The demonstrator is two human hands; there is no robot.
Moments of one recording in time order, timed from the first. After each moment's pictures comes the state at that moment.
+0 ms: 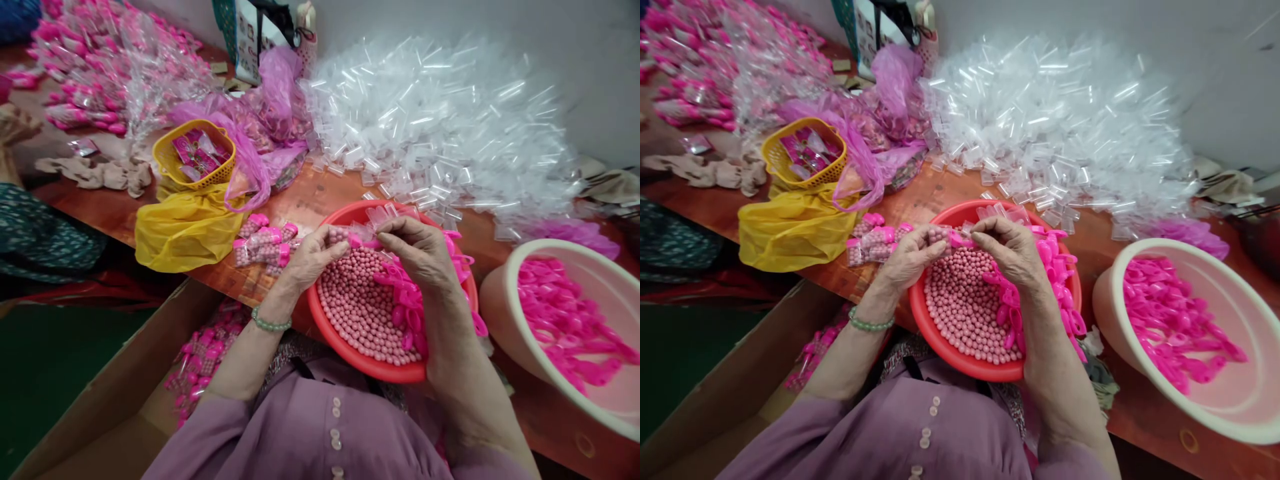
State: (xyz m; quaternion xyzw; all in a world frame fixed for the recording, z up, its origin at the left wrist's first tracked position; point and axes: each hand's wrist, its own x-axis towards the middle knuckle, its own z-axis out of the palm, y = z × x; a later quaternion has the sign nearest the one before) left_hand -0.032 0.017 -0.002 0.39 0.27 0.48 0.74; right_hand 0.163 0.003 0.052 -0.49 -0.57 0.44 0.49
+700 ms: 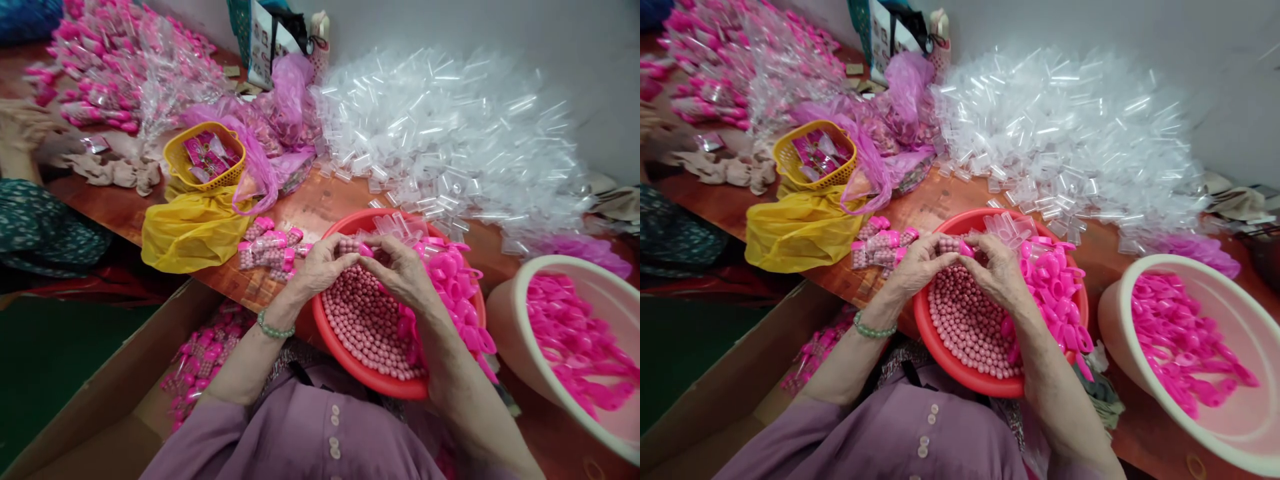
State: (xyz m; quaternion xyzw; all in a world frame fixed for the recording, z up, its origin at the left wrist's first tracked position) left_hand -0.030 0.018 0.002 0.48 0.30 0.46 0.69; right_hand 0.148 0.001 0.031 -0.52 -0.68 0.35 0.37
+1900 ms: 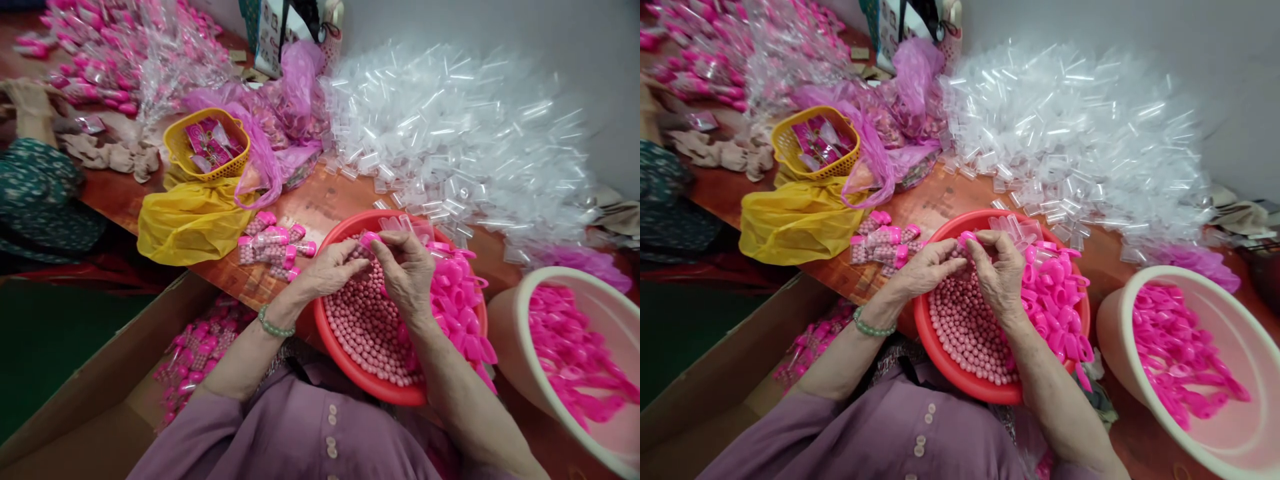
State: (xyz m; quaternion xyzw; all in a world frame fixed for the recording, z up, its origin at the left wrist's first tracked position) left_hand -0.026 0.018 0.006 0.53 0.33 0.38 0.68; right_hand 0.123 0.004 0.019 -0.54 -0.57 0.26 0.56
